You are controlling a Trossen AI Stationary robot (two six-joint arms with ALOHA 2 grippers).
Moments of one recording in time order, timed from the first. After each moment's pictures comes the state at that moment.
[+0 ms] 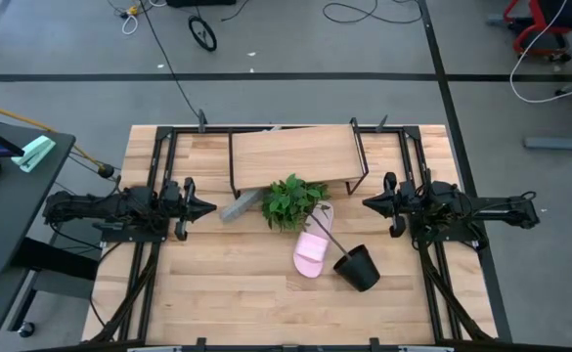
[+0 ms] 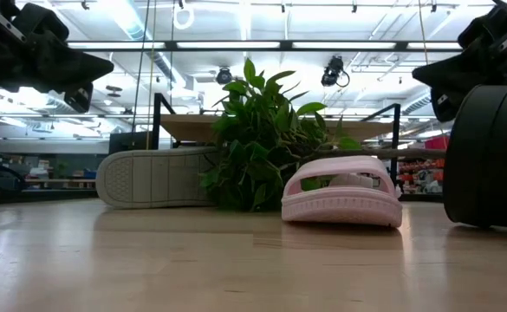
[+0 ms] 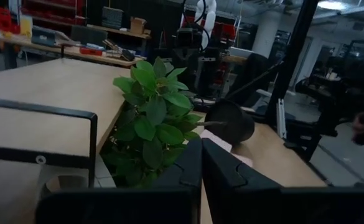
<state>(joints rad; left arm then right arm) -0.08 0.01 0.01 0.05 -0.11 -0.19 -0.02 0.02 0.01 0.04 0.02 0.23</state>
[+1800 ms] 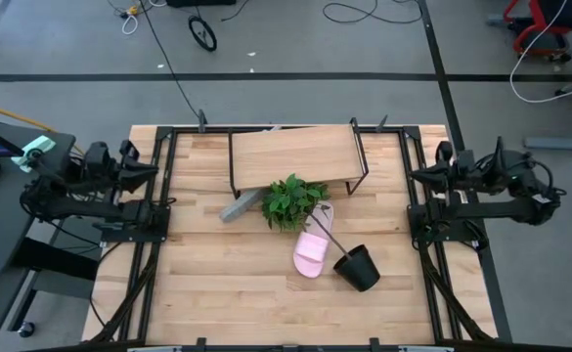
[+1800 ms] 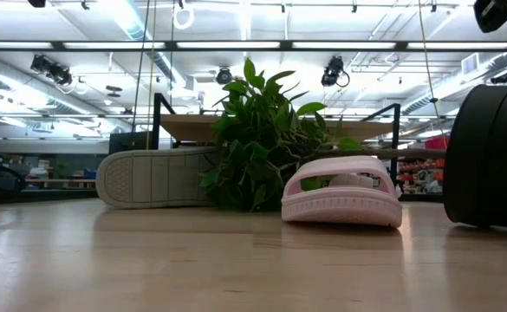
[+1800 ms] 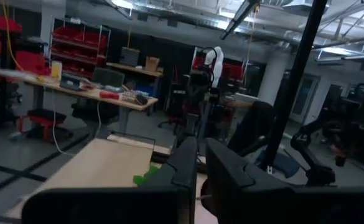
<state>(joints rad) -0.07 0.11 0.80 -0.52 -0.20 -0.22 -0.02 0.16 0.78 -0.68 0.12 0.21</state>
